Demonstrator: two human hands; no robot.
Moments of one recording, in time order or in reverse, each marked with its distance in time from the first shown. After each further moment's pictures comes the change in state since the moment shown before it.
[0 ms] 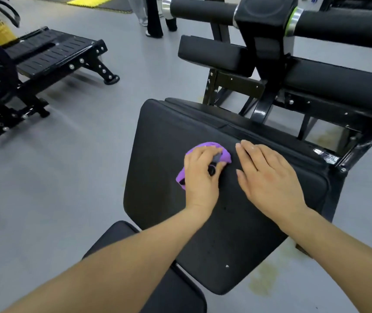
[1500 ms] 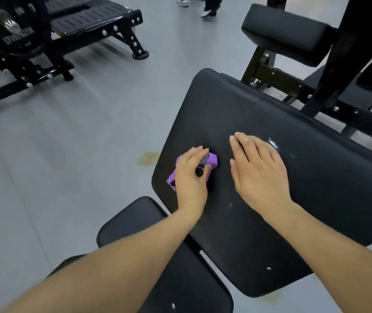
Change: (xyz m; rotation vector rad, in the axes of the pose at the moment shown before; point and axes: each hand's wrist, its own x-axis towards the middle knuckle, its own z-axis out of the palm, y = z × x) left_hand -0.032 -0.105 -0.044 -0.160 0.218 -0.304; right_hand 0.032 -0.105 0.035 0.022 -0.053 -0.074
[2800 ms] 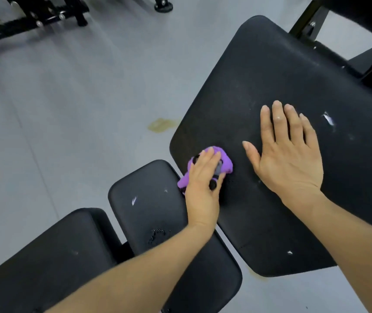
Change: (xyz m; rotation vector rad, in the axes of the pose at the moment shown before) left_hand -0.071 -0.064 -0.001 -0.148 0.017 -0.077; right_hand -0.004 -0.019 0.017 -0.151 -0.127 -0.043
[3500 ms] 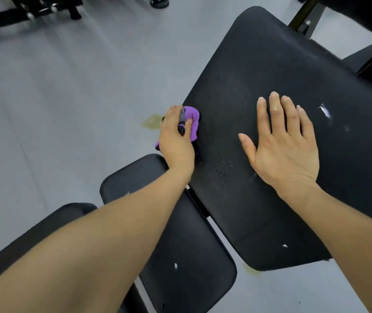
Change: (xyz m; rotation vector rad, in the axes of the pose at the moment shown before) left_hand 0.092 -0.001 -0.018 0.055 0.274 -0.142; right_hand 0.000 0.000 0.002 -0.012 0.006 0.009
